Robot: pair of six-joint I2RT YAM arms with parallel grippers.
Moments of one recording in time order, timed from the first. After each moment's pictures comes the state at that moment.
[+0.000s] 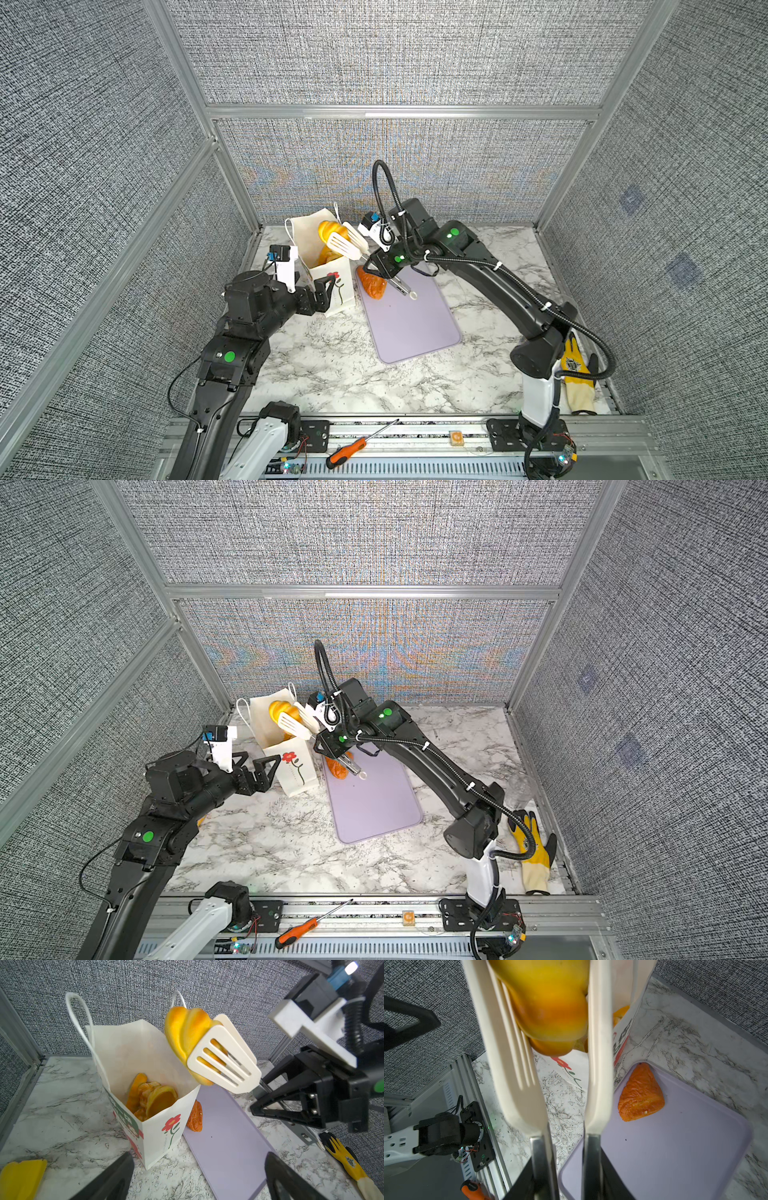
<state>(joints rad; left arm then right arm) -0.22 0.76 1.03 -0.64 0.25 -0.21 0.80 1.98 2.22 -1.01 -0.28 0.03</state>
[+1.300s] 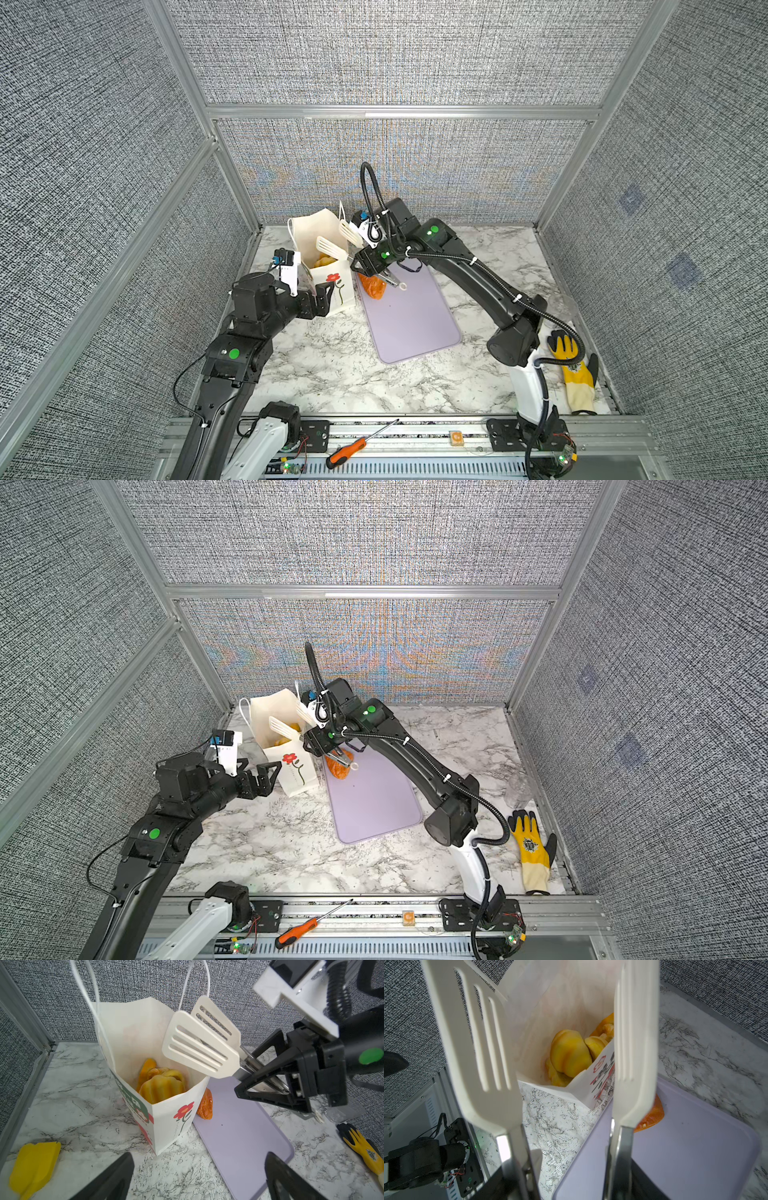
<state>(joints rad) -0.22 0.77 1.00 -0.68 0.21 -0.17 0.81 2.14 2.39 -1.05 -0.22 0.06</state>
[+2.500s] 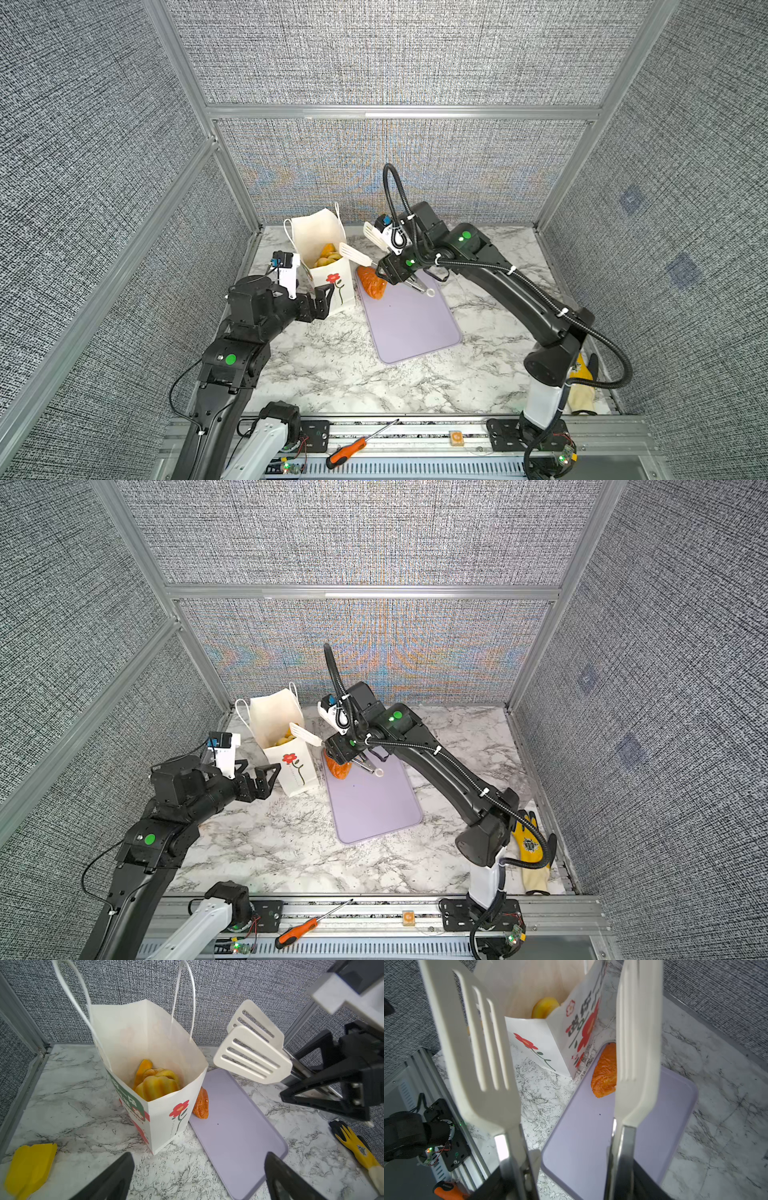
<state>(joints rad) -0.22 0.74 1.00 -0.69 0.24 -0.17 0.78 1.83 2.04 -1.06 -0.09 0.02</state>
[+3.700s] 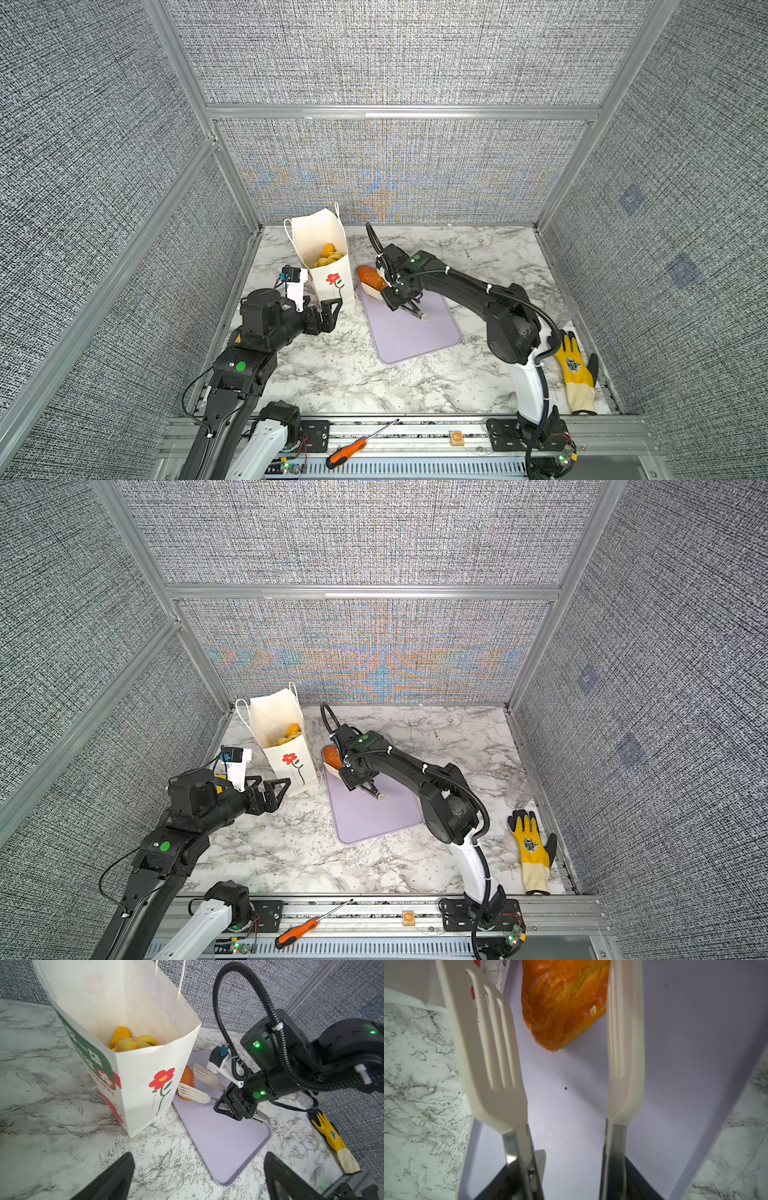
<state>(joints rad) -0.24 0.67 0.83 -0.63 0.31 -0.26 0.78 2.16 1.86 -0.97 0.08 0.13</state>
